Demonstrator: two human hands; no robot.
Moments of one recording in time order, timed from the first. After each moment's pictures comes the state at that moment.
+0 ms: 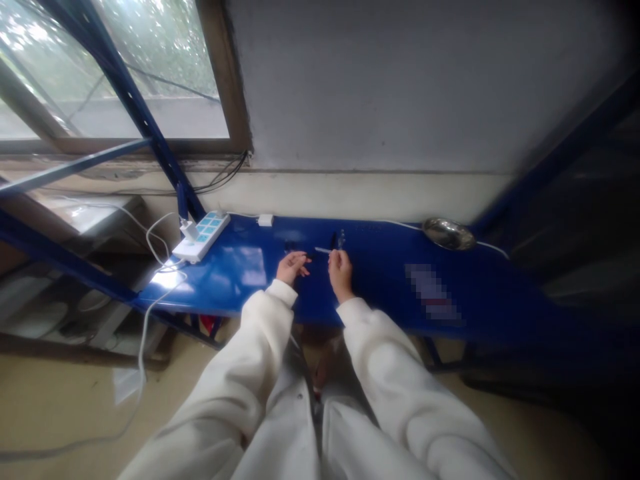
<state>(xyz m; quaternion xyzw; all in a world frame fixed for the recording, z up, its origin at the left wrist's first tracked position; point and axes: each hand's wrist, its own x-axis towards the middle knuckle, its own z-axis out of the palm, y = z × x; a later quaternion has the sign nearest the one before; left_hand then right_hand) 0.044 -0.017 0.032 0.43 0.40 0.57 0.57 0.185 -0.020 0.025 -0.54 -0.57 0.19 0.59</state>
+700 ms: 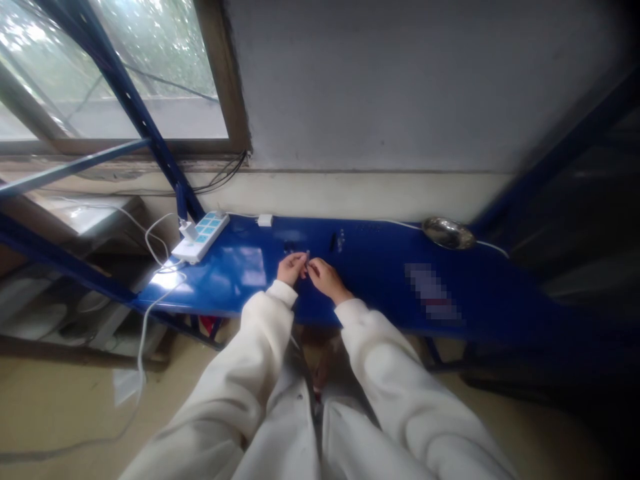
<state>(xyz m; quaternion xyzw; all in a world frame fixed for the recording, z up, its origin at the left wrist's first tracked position) 0.046 -0.015 0.026 0.47 0.44 0.57 0.51 0.175 -0.029 0.030 -0.43 -0.80 0.13 0.39</state>
